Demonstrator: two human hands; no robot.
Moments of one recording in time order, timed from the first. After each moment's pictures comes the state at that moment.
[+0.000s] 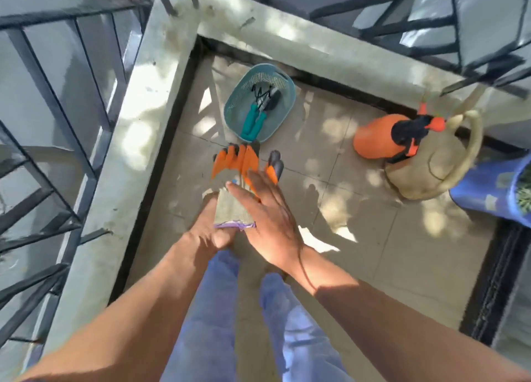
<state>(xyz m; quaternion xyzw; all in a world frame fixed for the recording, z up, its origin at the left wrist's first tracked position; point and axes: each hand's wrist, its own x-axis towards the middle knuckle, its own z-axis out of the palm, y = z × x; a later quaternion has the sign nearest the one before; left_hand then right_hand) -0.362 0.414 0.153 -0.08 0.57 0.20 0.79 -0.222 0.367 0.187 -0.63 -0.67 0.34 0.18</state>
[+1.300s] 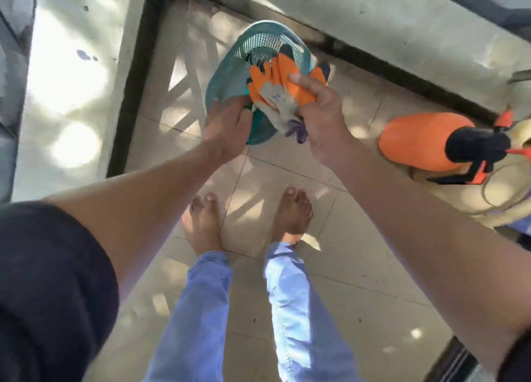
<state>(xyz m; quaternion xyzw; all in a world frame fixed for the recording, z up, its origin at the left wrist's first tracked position) -0.292 0.613 -0.039 0.65 0.60 0.00 0.47 -0.122 0.591 0.017 -0.75 -0.14 0.56 0.32</state>
